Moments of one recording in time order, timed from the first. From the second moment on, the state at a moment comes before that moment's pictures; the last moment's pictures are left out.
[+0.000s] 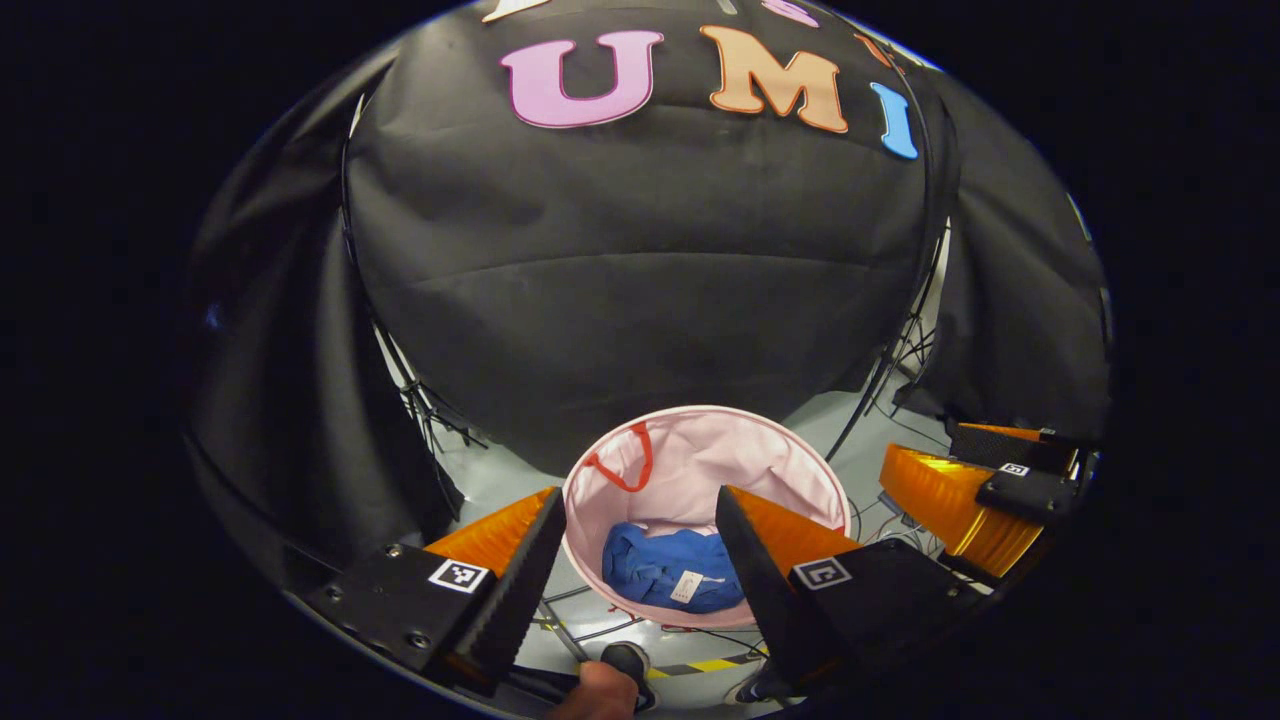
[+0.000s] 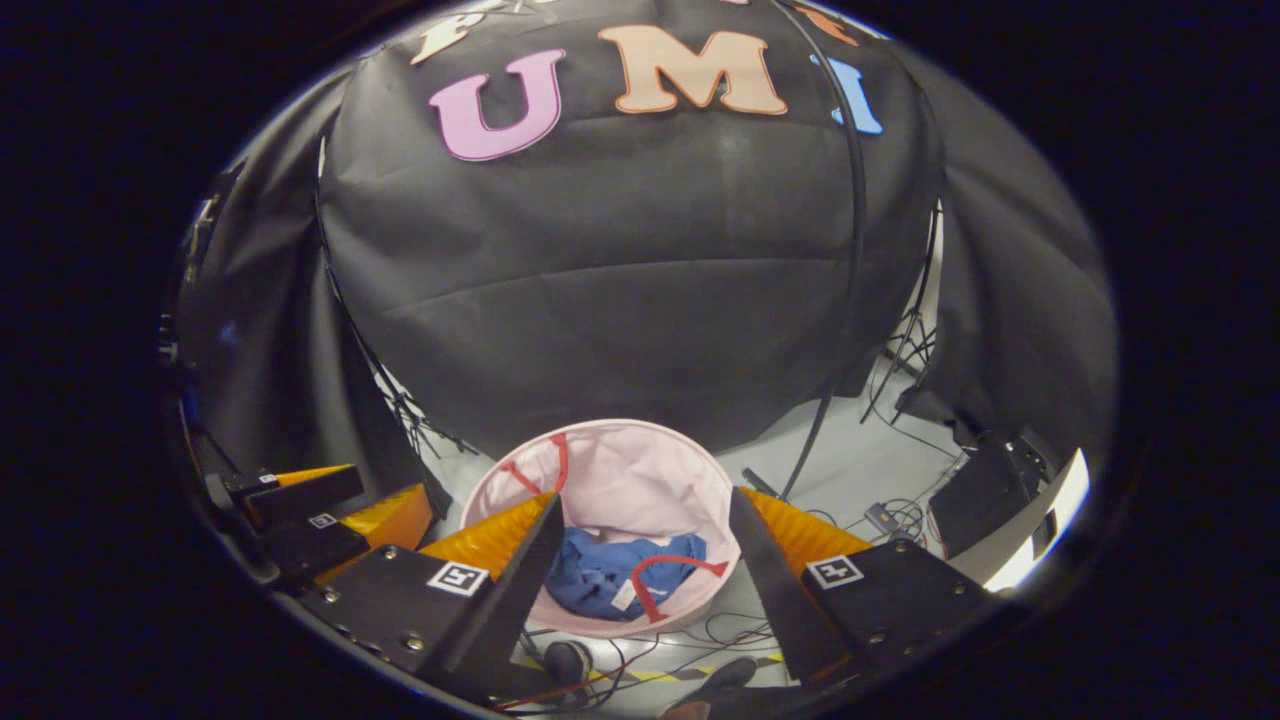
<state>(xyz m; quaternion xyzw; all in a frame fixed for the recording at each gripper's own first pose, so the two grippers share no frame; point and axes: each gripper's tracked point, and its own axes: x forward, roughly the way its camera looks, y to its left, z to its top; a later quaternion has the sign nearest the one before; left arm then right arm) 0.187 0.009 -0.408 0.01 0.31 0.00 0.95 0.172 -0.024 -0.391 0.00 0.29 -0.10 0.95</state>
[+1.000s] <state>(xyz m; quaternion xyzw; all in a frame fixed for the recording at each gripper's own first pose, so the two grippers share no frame) 0.149 0.076 -0.236 -0.03 0.16 0.05 0.99 0.150 0.025 -0.208 0.00 0.15 -0.08 0.99</state>
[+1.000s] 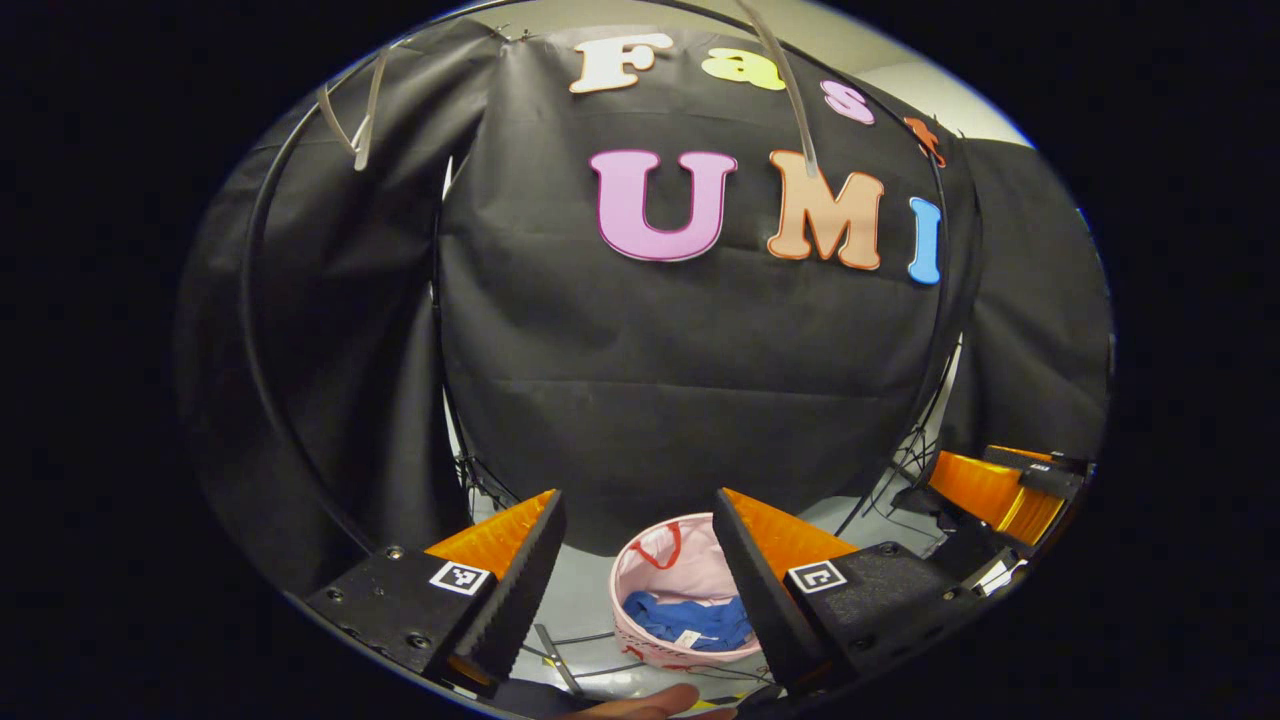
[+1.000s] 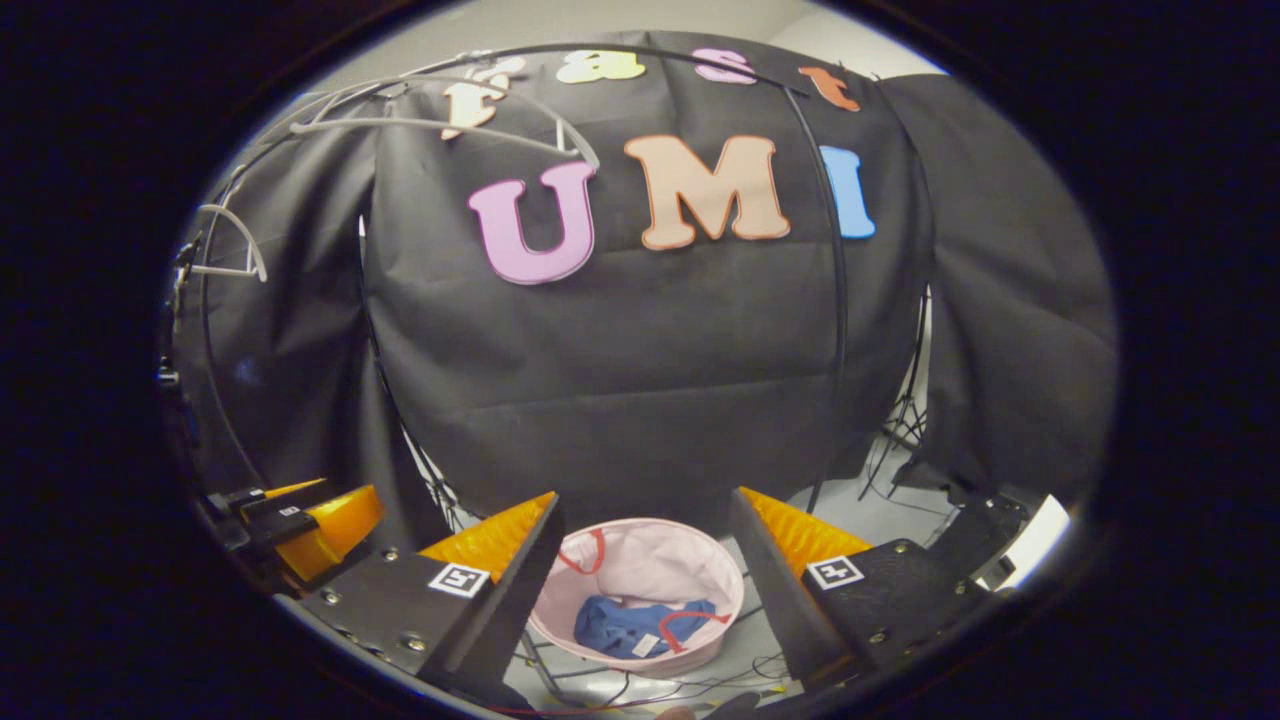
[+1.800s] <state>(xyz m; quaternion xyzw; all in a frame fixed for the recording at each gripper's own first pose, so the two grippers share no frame) 0.120 0.070 -0.109 0.01 0.04 0.06 1.00 0.116 0.033 -0.089 -0.01 0.04 -0.06 1.00</state>
